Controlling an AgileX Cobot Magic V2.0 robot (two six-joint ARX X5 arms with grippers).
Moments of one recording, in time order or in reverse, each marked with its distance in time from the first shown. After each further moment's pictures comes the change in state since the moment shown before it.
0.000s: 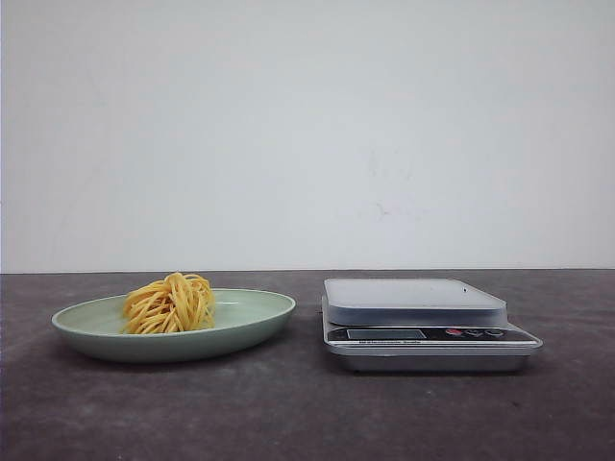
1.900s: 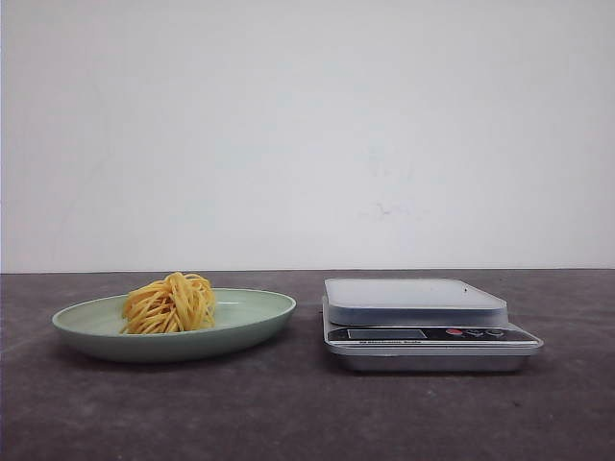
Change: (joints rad) left arm -0.013 0.346 0.578 -0.132 0.269 -0.258; right arm 0.000 0.256 0.680 -0.357 -0.312 0.210
